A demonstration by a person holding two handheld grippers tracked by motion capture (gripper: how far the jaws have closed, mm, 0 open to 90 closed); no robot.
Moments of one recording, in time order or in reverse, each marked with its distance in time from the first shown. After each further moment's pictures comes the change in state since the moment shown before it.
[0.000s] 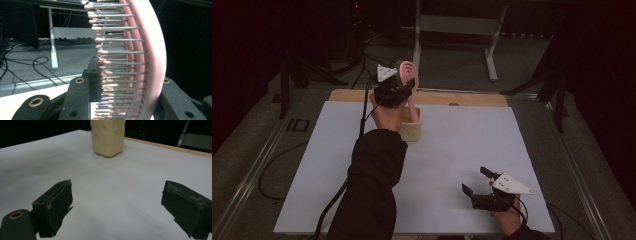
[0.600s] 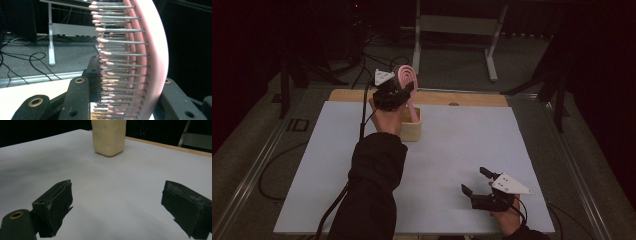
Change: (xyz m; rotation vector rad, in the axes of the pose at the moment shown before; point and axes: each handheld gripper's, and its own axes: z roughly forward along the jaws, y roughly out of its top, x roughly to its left) left arm 0.004 -0.011 -0.001 0.003 -0.007 -0.051; right arm 0.001 0.000 0.001 0.004 0.000 -0.006
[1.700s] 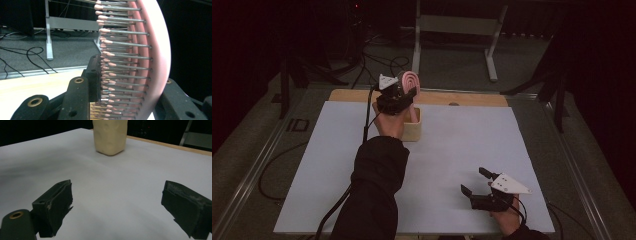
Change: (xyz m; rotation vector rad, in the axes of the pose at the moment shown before) left arm -0.001 -0.014 0.008 0.038 -0.011 -0.008; right arm 0.001 -0.001 0.002 0.006 0.011 0.000
